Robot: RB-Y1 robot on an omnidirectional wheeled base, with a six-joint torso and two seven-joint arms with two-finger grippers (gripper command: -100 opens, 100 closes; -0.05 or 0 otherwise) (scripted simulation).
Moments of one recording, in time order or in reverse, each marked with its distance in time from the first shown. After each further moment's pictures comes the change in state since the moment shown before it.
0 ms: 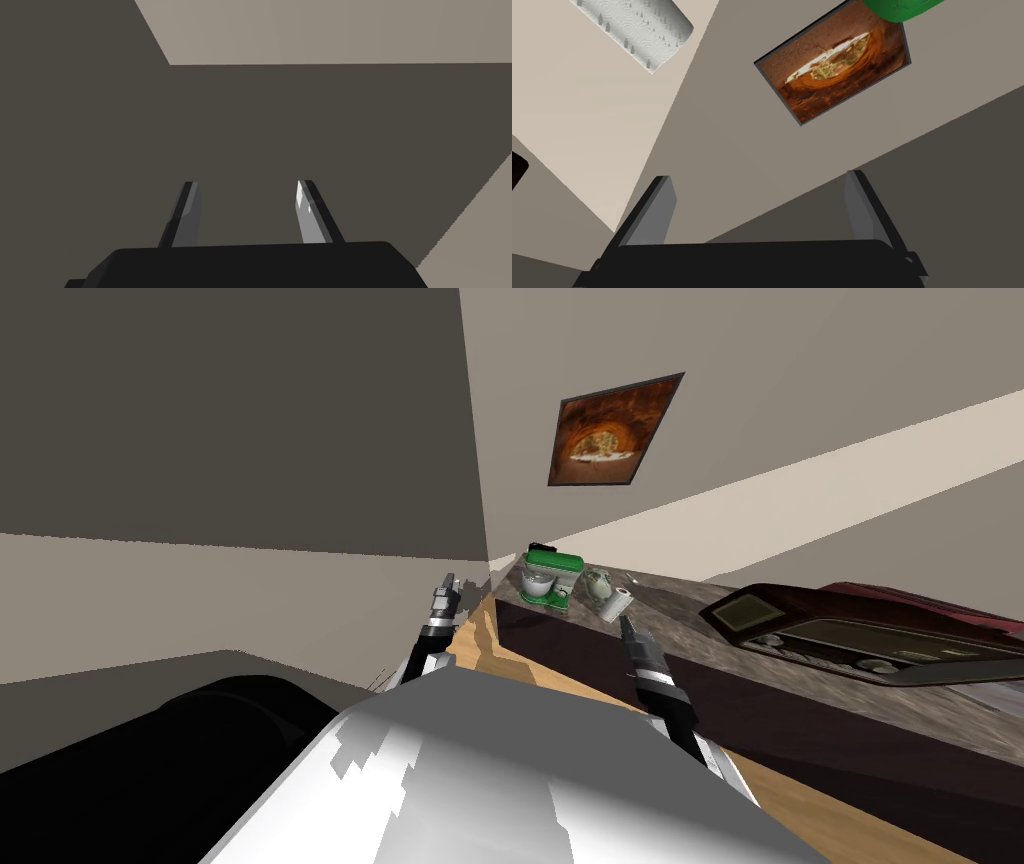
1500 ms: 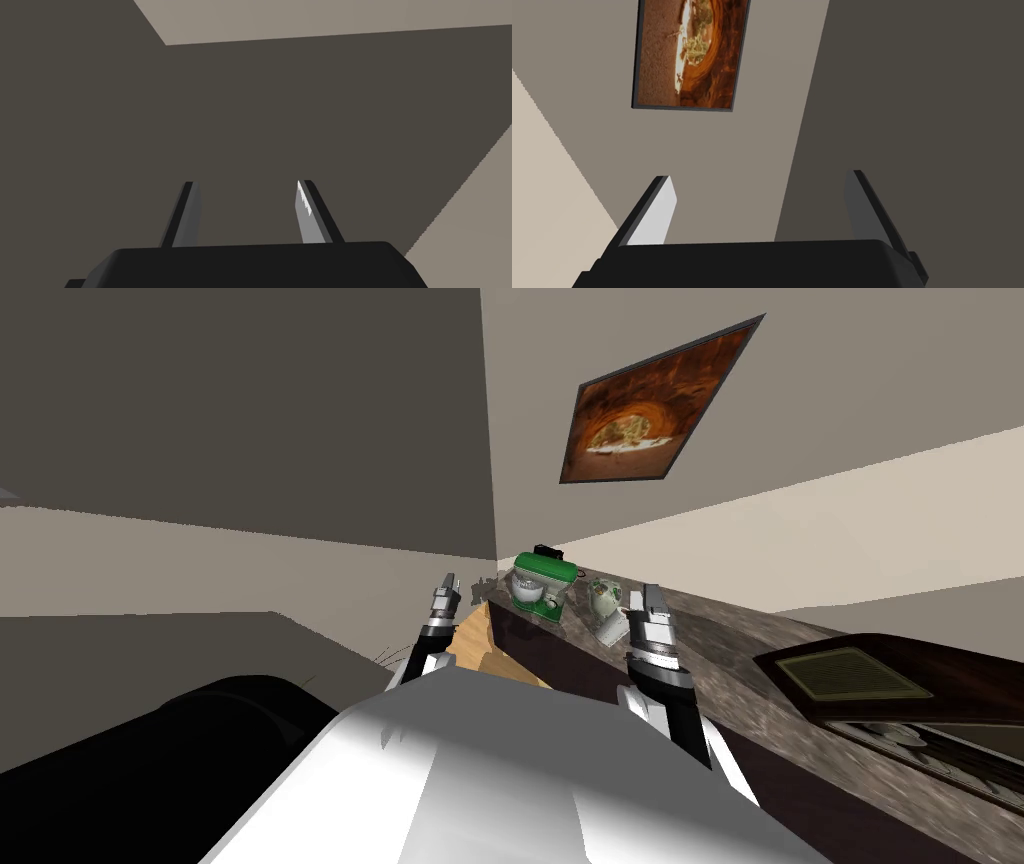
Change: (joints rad) left arm 0.000 0.000 0.000 0.000 0.000 0.000 0.000; right arm -0.055 0.018 0.128 -0.265 -0.141 -0.156 -0.367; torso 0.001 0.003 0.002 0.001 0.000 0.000
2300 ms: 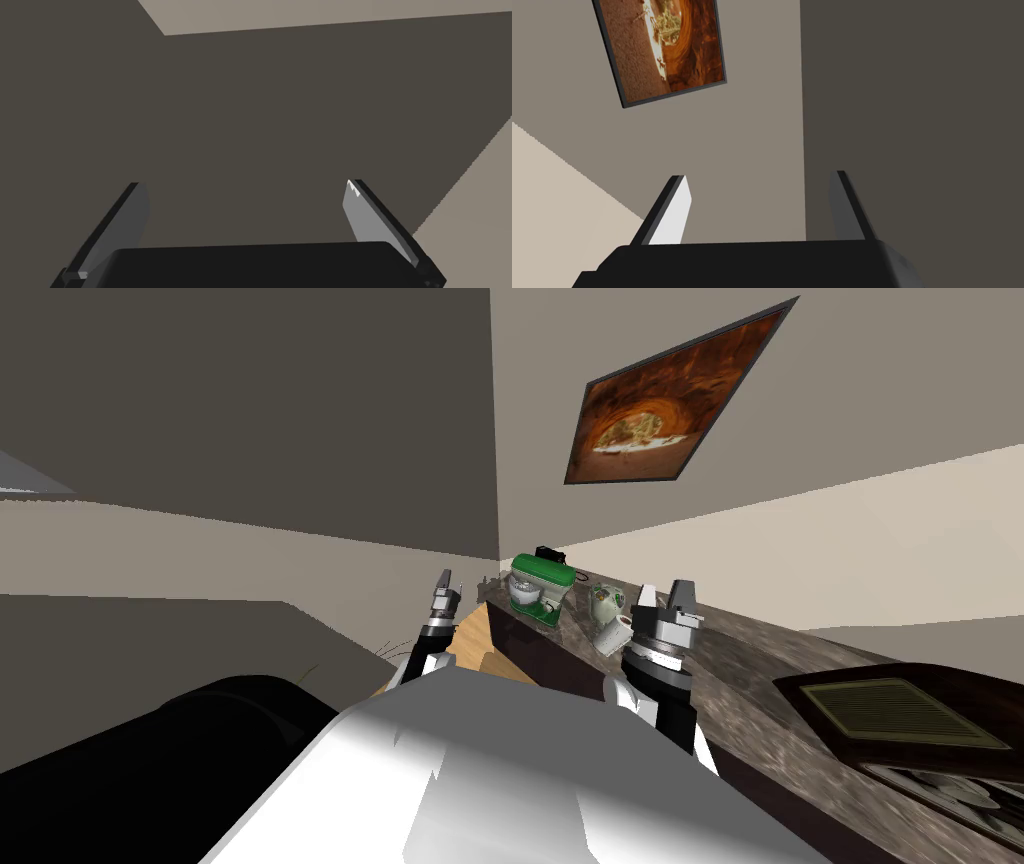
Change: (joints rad) left arm 0.000 0.000 0.000 0.000 0.000 0.000 0.000; right arm -0.020 0.181 0.033 -0.055 -0.028 -0.044 -0.100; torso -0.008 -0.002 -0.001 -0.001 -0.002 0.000
